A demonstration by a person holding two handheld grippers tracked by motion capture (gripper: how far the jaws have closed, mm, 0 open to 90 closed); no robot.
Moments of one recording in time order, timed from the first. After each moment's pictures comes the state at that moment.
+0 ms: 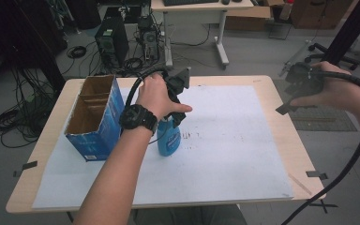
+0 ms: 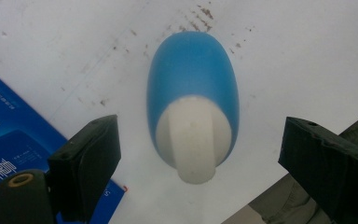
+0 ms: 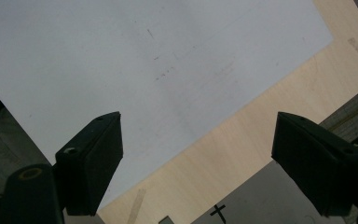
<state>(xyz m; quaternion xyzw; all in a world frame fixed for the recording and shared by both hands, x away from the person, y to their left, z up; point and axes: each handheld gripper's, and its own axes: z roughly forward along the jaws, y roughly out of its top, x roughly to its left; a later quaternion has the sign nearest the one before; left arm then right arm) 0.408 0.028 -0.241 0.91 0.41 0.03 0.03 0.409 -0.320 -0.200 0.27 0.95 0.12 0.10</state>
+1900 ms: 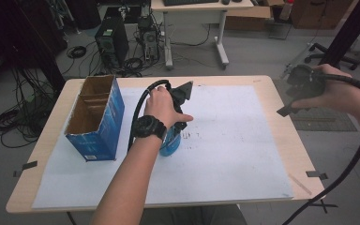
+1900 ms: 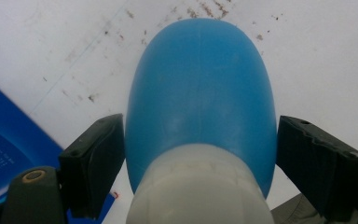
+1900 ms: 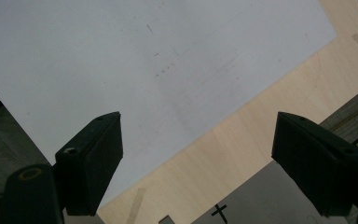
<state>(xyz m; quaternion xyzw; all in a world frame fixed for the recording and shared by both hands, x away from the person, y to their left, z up) 0.416 0.020 -0.286 0.90 0.43 0.03 -0.02 0.408 -0.325 -0.206 0.27 0.95 0.12 0.10</state>
